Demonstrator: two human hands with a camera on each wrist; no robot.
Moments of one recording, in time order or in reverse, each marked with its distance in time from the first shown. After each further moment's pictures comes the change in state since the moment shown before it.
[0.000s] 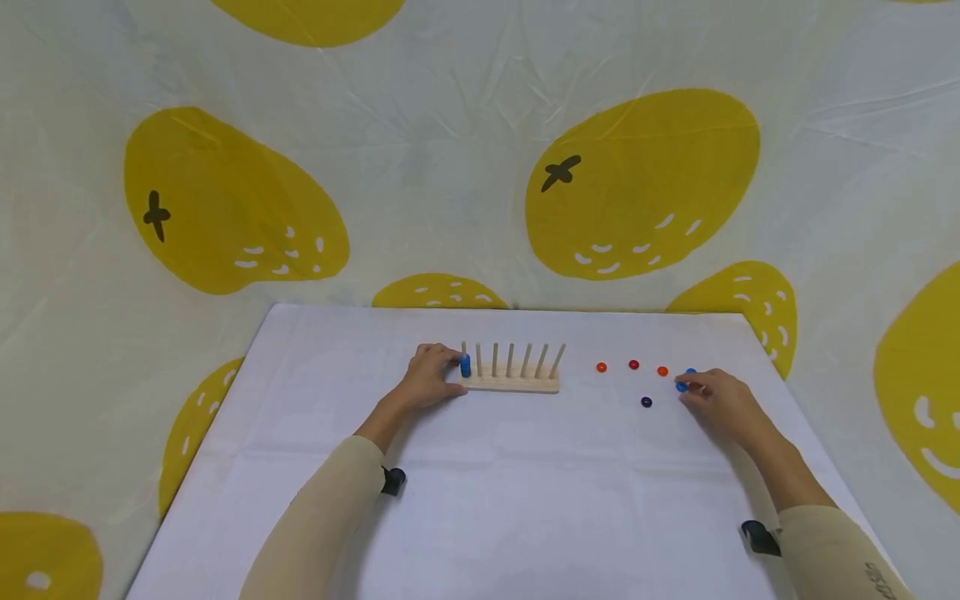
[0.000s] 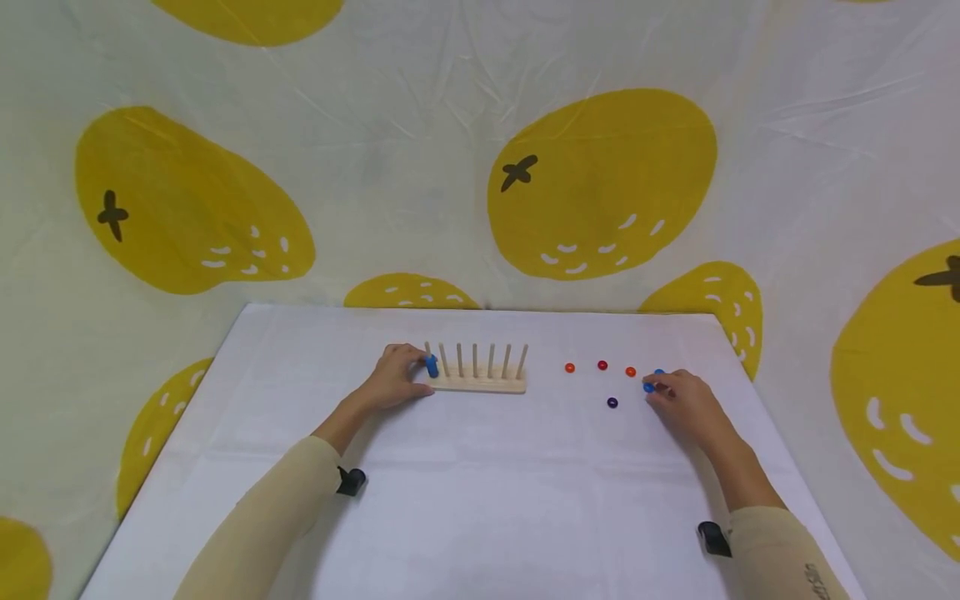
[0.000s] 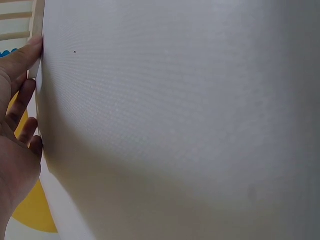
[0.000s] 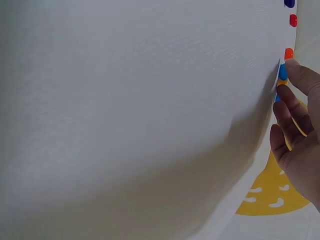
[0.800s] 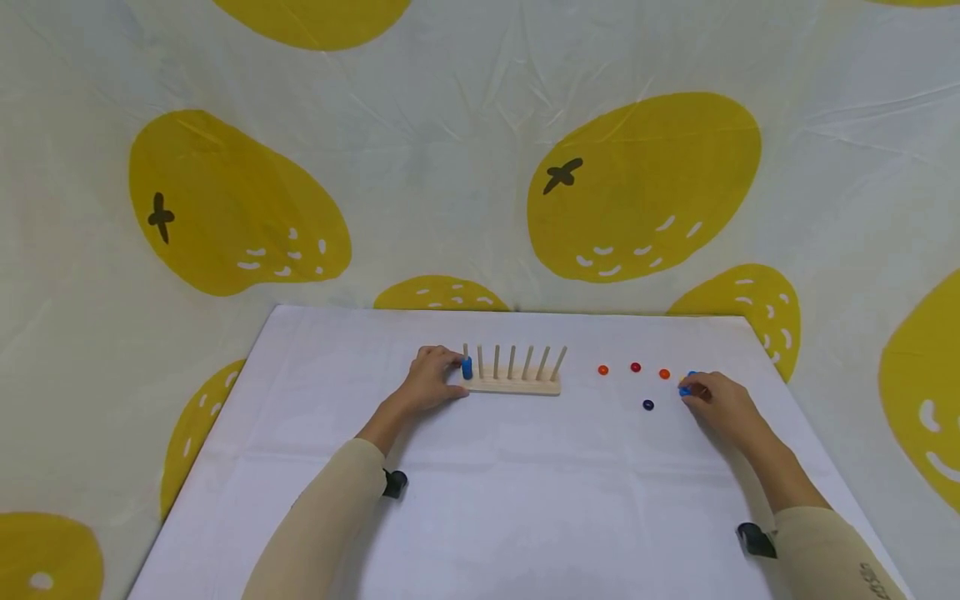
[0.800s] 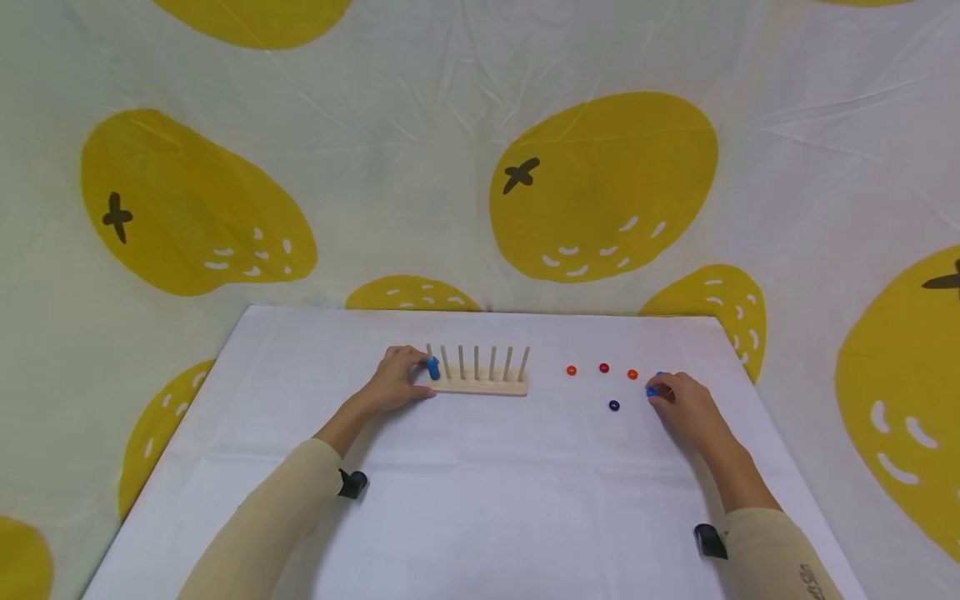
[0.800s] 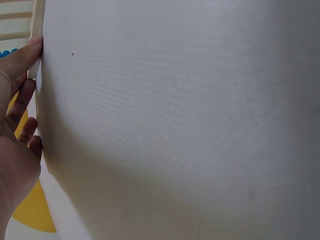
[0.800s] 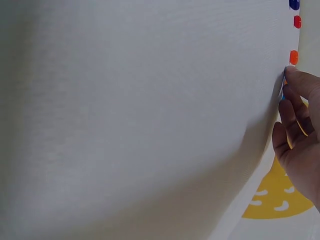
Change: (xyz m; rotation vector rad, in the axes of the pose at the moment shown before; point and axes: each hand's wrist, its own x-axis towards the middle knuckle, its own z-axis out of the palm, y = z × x) left_hand -0.003 0.003 0.000 -0.028 0.013 -0.013; right_hand 0.000 0.001 0.007 0.024 0.053 -0.027
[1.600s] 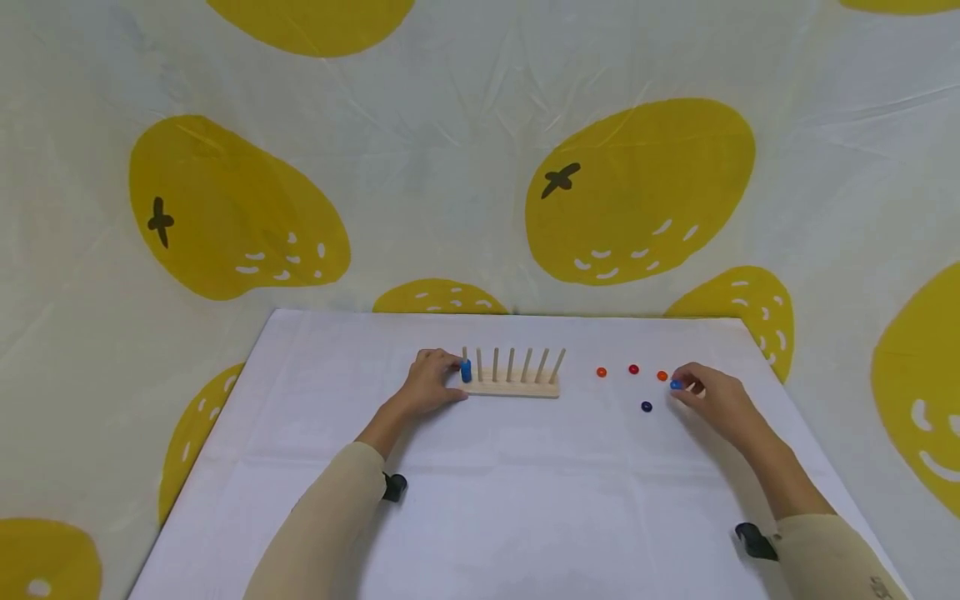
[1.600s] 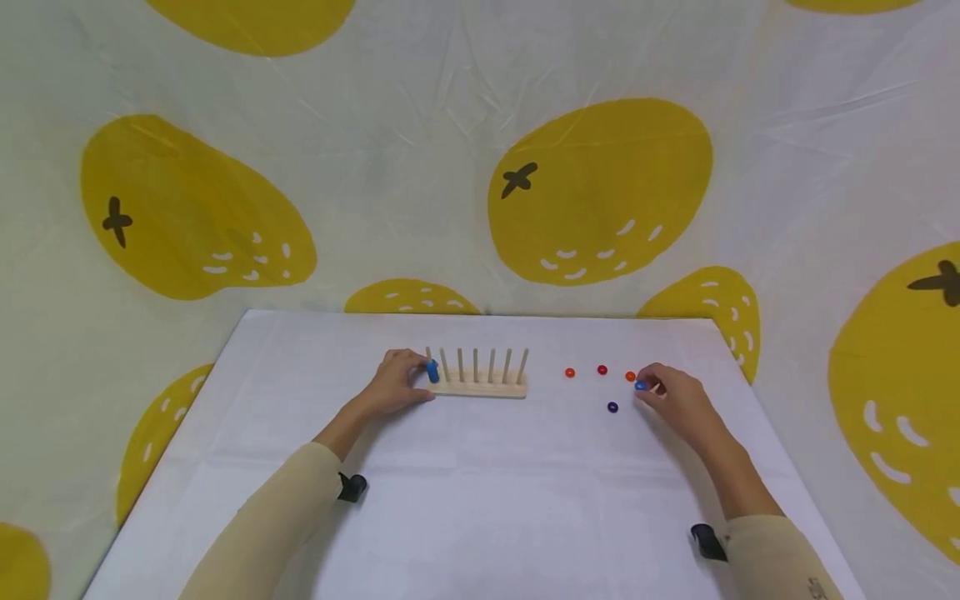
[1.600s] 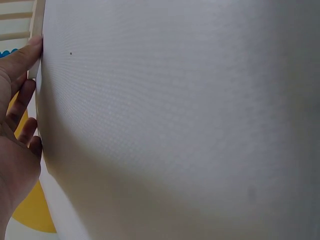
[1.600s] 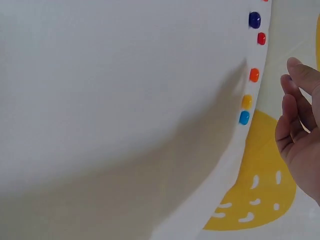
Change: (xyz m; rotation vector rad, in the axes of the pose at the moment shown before) left_hand 0.002 -0.004 0.003 0.021 0.001 0.002; right_hand -0.004 -0.036 -0.020 -0.007 0.074 -0.102
